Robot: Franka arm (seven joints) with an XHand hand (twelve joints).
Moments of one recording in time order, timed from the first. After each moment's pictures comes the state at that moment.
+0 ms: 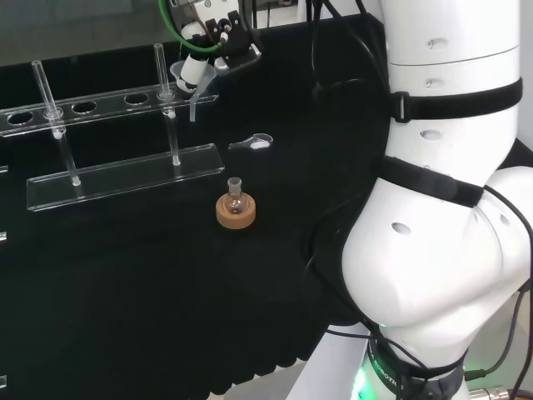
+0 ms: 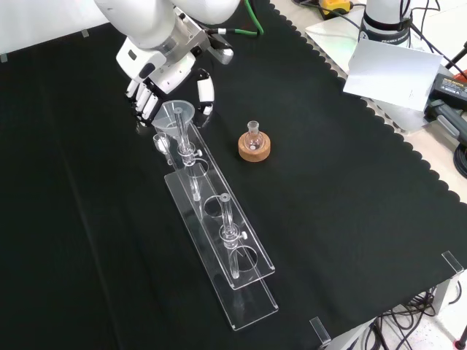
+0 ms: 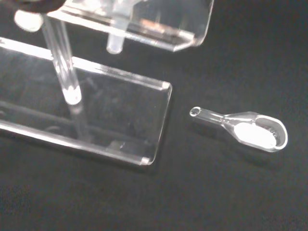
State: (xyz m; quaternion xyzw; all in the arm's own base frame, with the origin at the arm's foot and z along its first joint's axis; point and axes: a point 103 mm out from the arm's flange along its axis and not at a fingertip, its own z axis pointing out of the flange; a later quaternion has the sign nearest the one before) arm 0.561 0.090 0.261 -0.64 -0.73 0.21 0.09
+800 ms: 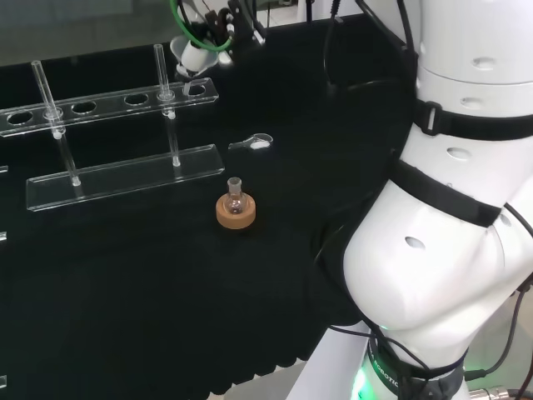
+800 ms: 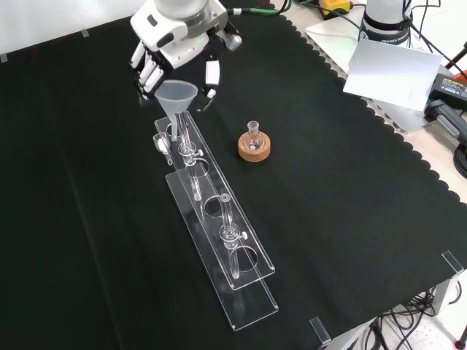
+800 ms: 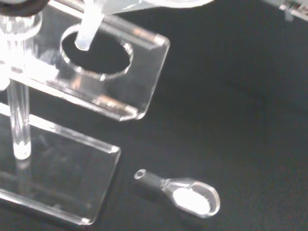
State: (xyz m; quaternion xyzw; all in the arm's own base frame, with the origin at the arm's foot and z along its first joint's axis) arm 0.547 0.088 0.311 -0.65 -0.74 0.18 -0.05
